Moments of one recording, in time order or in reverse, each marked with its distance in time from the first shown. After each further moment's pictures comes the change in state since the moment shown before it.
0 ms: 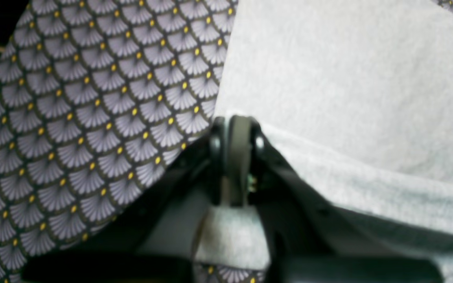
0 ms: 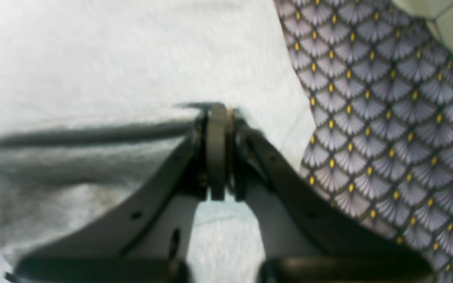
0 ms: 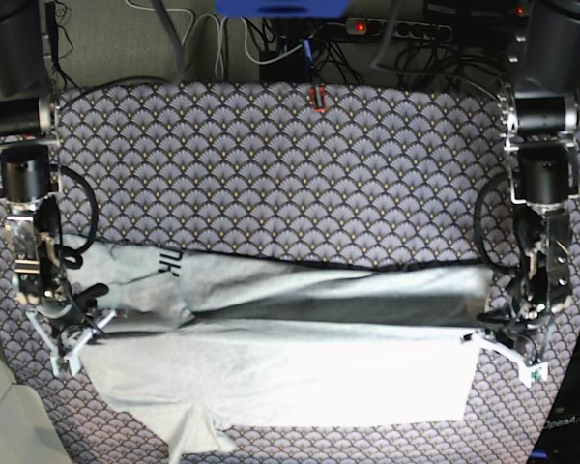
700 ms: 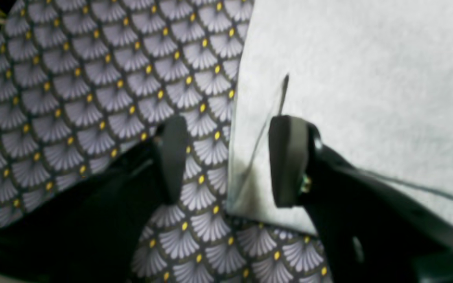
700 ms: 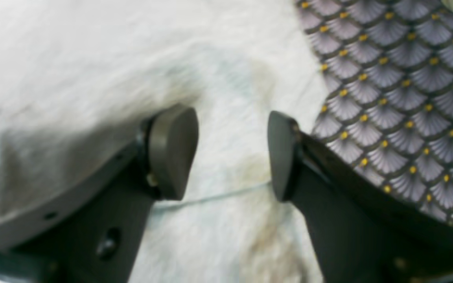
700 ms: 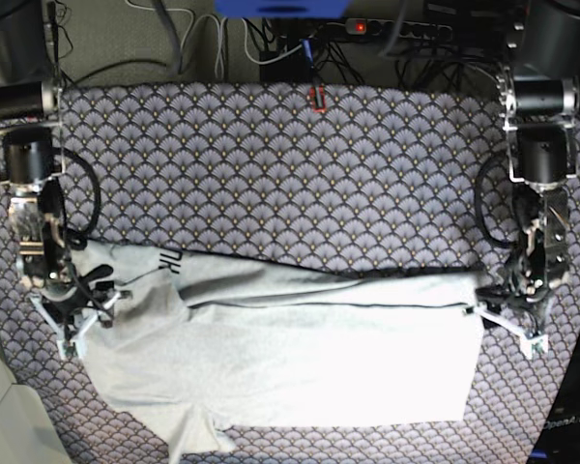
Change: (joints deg) left arm 5.5 -0.5 -0.5 1.8 0.2 0.7 0.5; right arm -5.1 0.1 0.0 6.4 -0.5 0.0 -1.1
